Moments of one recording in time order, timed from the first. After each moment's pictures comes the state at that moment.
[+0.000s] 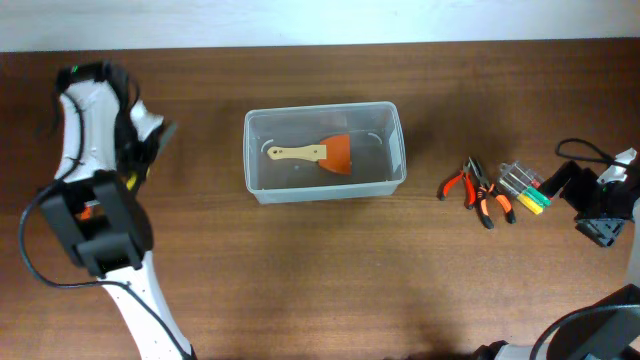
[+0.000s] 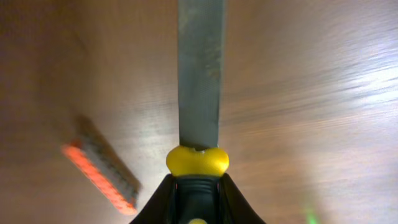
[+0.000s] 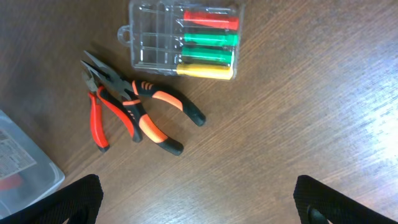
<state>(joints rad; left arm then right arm) 0.23 2.33 2.14 -1.54 -0.15 0.47 -0.64 1.59 1.31 -1.09 -0.25 0.16</state>
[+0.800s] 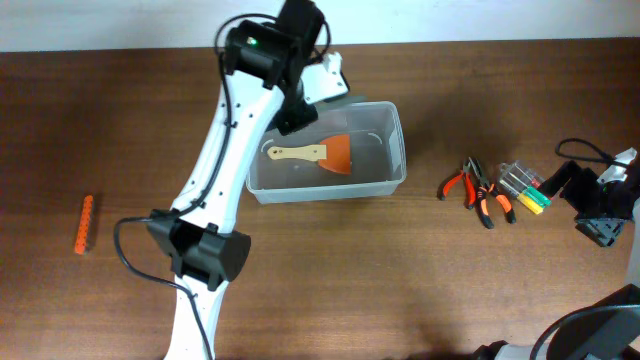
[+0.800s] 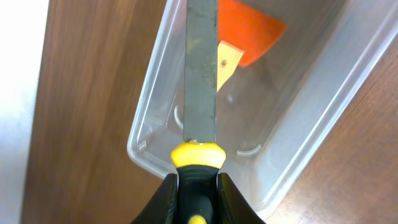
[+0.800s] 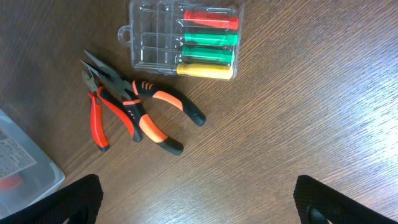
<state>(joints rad) -0.44 2.29 2.62 -1.60 -0.06 0.75 -0.64 1.59 1.31 -1.09 -0.25 0.16</state>
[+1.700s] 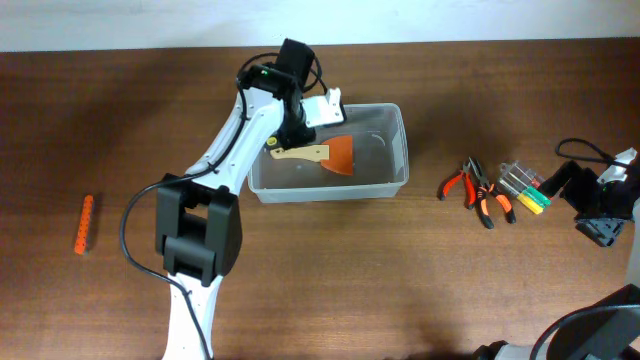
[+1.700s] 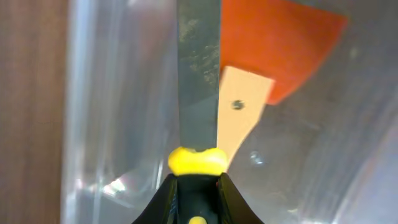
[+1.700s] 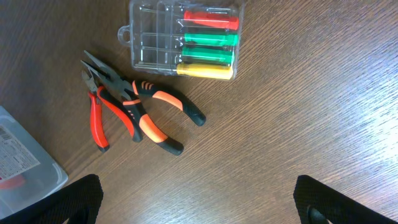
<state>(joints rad) -0.38 2.29 2.06 -1.04 0.07 0.96 -0.64 1.59 1.31 -1.09 -0.25 0.16</state>
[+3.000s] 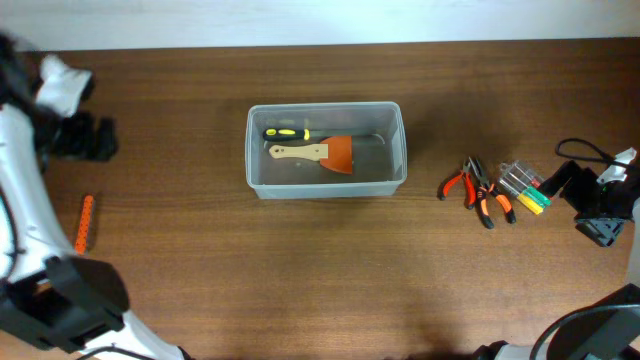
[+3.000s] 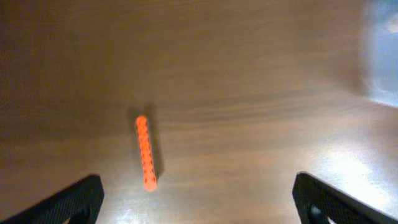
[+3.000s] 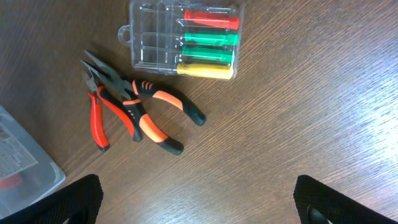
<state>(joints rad) 0.42 1.92 2.11 -1.49 0.11 0.51 -0.64 1.59 1.31 -1.09 -0.25 0.16</state>
